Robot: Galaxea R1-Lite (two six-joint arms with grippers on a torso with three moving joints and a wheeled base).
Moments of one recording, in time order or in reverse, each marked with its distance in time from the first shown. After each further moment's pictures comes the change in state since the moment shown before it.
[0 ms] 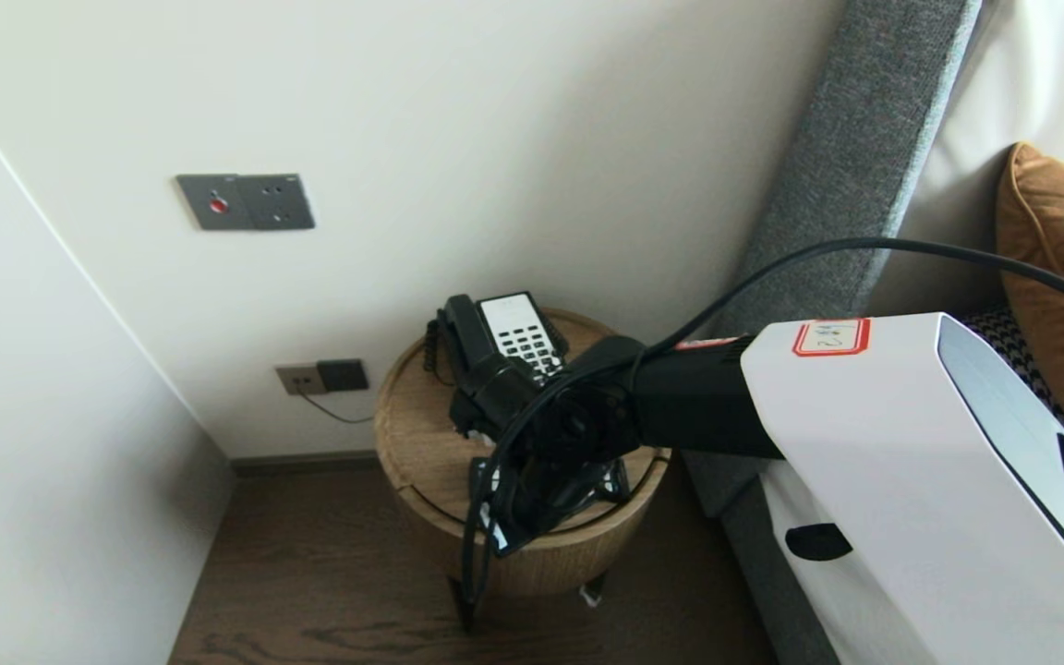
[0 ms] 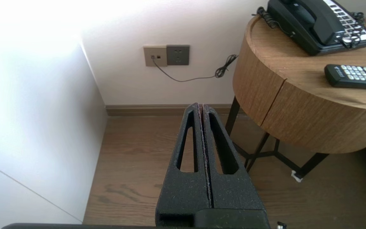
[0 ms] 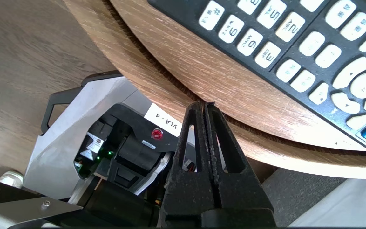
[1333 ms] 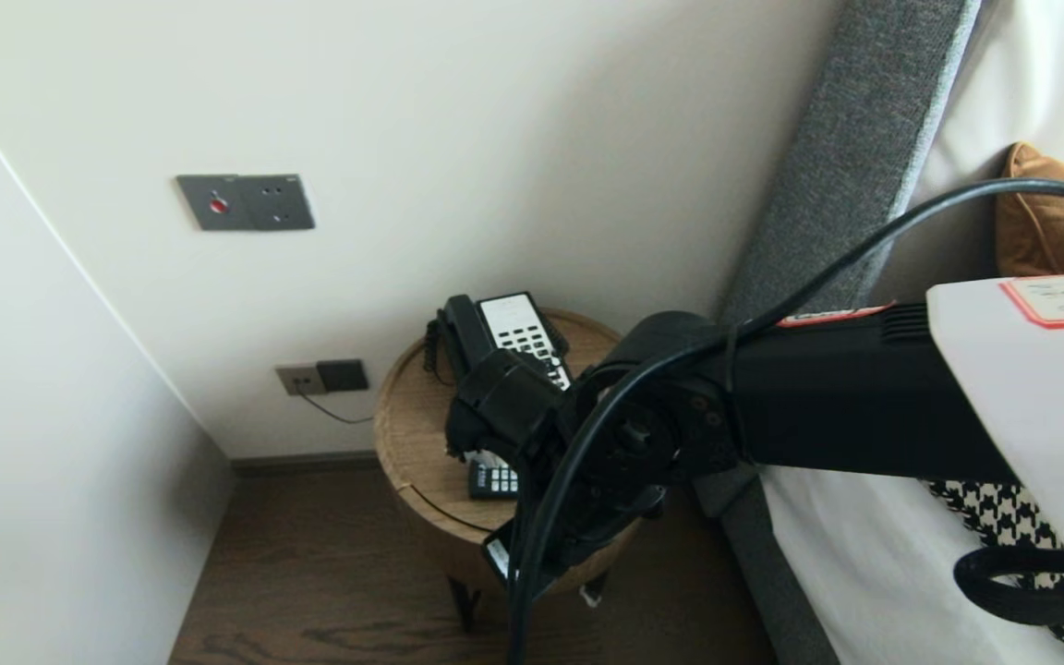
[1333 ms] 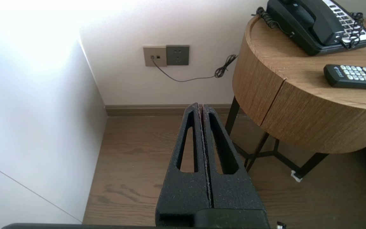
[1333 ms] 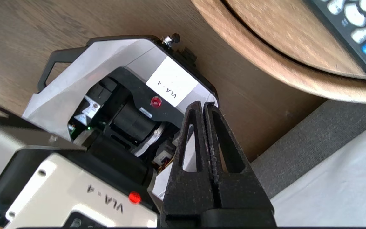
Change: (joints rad) left arm -0.001 0.000 0.000 0.000 -0.001 -0.001; right arm 0.091 -0.188 0.149 0.063 -0.009 -0.044
